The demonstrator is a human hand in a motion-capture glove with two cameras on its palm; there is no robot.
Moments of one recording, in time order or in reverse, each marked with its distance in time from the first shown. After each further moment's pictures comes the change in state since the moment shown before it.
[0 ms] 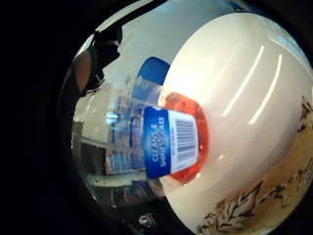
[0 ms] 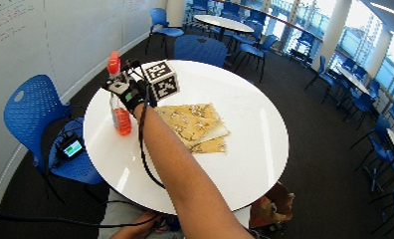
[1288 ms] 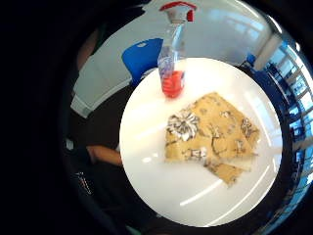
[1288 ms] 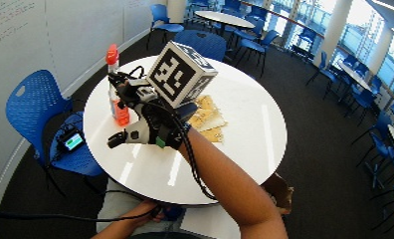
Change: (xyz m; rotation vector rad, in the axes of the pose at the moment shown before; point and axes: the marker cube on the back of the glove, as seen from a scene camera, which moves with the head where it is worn) arm -0.071 0.174 -0.039 -0.114 0.775 -0.459
